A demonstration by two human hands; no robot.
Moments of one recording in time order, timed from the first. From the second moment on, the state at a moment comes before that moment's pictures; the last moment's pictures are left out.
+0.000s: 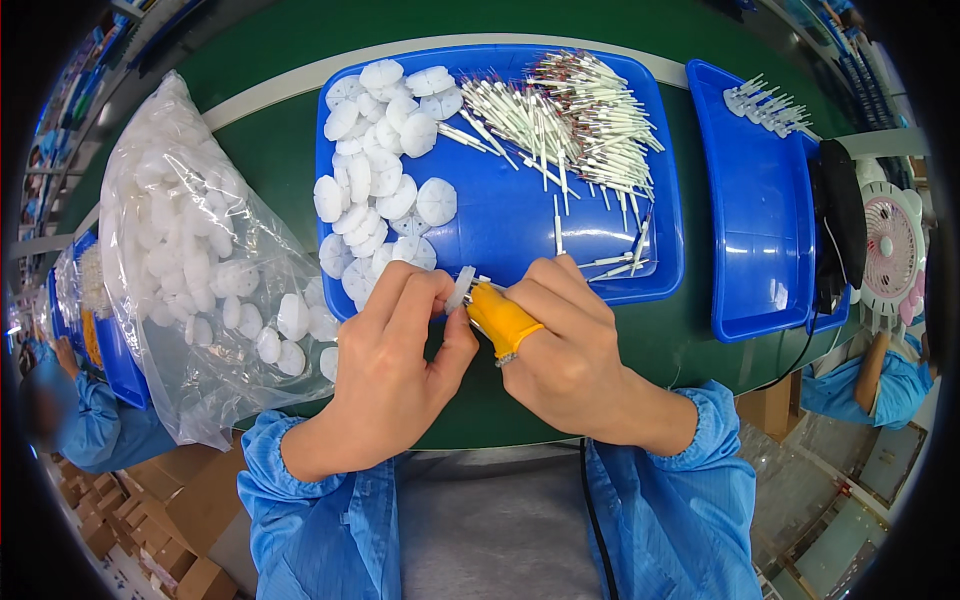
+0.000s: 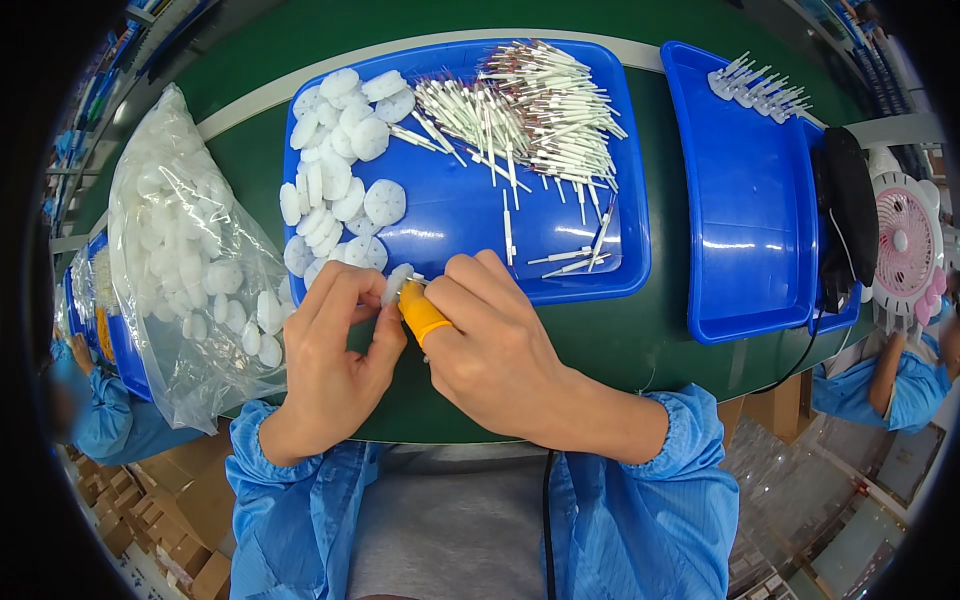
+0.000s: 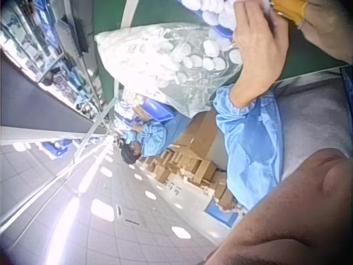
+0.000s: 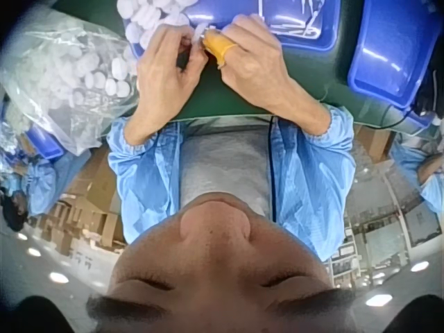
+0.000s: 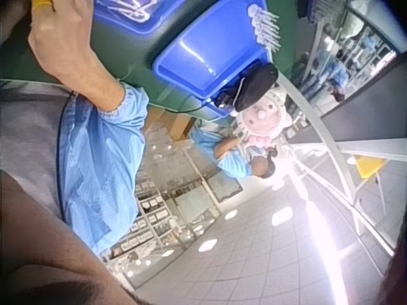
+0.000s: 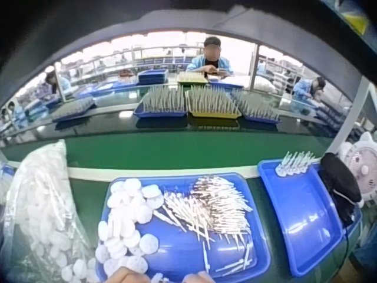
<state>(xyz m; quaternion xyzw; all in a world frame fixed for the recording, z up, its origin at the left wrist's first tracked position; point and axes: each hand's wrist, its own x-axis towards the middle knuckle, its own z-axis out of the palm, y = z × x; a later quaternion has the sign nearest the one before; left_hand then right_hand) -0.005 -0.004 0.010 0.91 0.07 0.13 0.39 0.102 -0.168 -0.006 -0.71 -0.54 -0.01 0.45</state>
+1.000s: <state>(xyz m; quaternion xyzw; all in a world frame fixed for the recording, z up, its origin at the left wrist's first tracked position) -0.001 0.002 0.006 0.79 0.08 0.18 0.58 0.107 -0.183 0.026 -0.73 -0.54 0.00 0.42</state>
